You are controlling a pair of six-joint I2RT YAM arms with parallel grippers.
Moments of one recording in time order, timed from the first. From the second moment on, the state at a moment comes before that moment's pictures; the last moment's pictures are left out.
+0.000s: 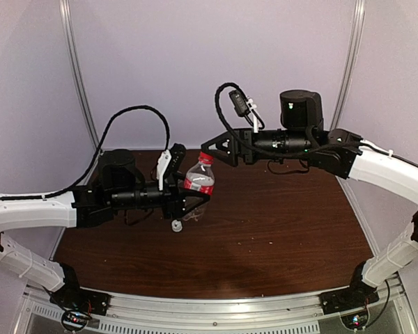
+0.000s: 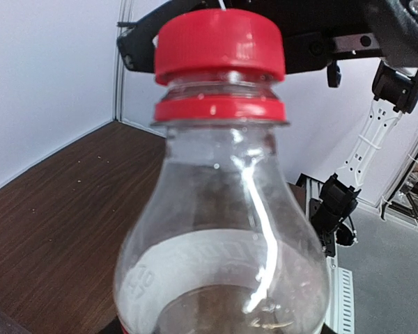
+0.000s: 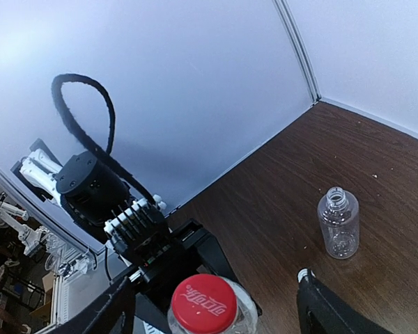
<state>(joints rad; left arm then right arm) -0.96 1.25 0.83 0.26 0.33 -0.16 0.92 1.42 1.43 -0.22 -0.34 0.42</state>
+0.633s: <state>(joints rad) -0.96 1.25 0.83 0.23 0.28 -0.16 0.93 1.48 1.44 -0.21 -0.35 0.45</state>
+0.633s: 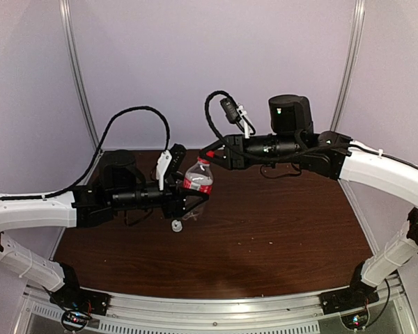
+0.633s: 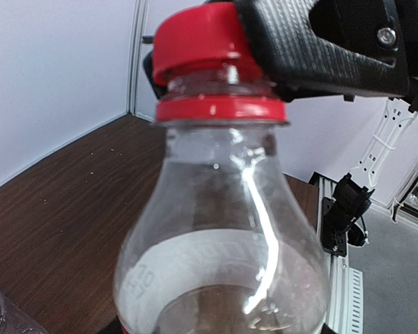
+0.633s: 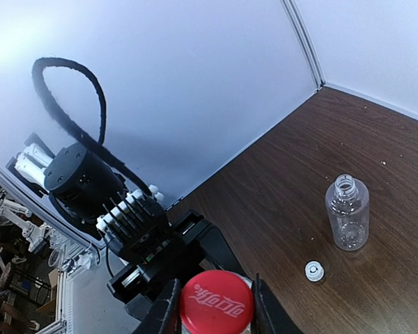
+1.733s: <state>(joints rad) -0.96 1.25 0.81 0.41 0.80 -0.22 0.87 1.50 1.53 -0.29 -1.03 -0.11</state>
